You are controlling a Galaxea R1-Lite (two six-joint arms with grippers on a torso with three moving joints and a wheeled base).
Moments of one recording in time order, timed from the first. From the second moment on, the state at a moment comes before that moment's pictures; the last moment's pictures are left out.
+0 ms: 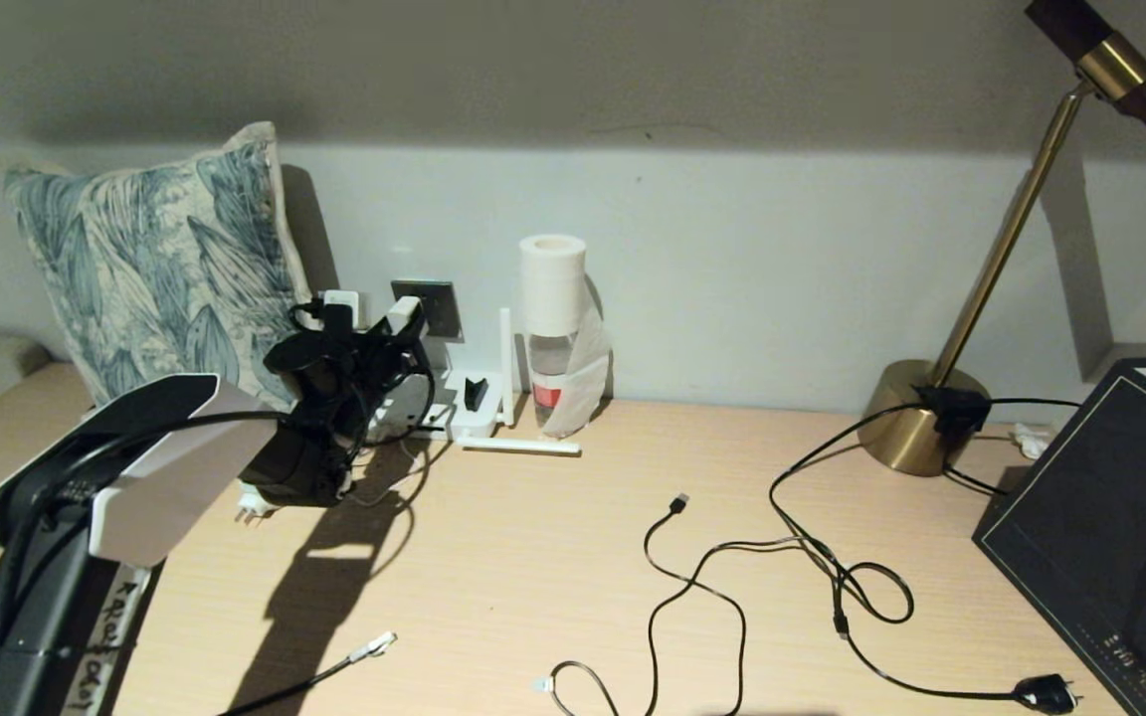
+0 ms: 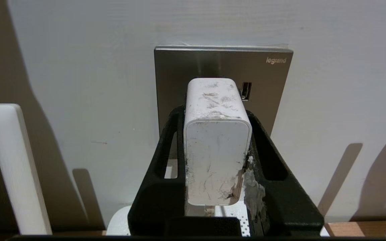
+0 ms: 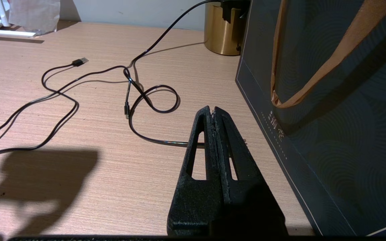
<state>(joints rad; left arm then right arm) -0.10 2.55 -1.57 -1.32 -0.10 0.01 0.00 0.00 -0.01 0.00 0.00 -0.01</state>
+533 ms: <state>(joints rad) -0.10 2.58 -1.63 -1.29 -0.09 0.01 0.00 0.00 -0.01 0.00 0.00 -0.01</state>
